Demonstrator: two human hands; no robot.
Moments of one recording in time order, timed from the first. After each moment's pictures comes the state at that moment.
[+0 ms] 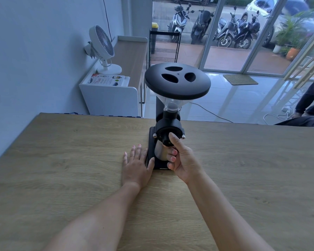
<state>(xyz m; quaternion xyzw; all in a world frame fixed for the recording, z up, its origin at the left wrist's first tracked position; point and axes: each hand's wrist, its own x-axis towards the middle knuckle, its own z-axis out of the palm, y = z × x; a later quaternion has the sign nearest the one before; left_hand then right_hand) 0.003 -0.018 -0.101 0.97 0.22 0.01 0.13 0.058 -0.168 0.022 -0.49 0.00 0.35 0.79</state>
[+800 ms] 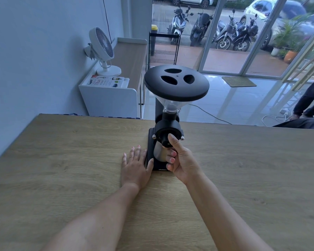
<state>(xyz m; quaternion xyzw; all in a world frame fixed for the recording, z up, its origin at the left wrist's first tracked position) 0.002 -0.019 -0.098 0.97 0.22 0.00 0.13 0.058 -0.170 0.021 -0.50 0.01 0.36 0.79</state>
